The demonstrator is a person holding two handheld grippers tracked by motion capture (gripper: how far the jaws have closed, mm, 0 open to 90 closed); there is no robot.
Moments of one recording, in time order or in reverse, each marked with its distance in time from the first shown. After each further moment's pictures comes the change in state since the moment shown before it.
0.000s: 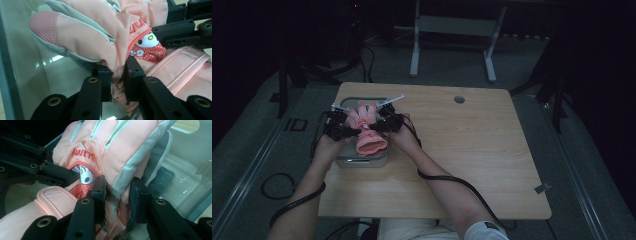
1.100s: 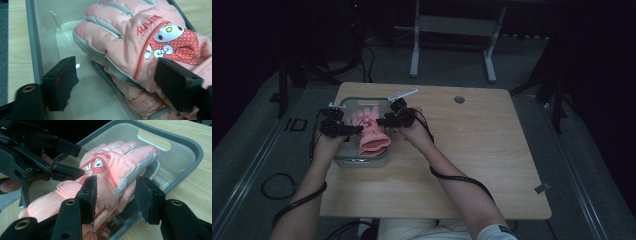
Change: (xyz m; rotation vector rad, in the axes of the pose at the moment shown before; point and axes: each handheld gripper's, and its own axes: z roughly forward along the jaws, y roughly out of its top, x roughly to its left) left arm 0.005 0.000 -0.006 -0.105 0.089 -0.004; right arm -0.007 0.004 -0.052 -0.072 0.018 -0.045
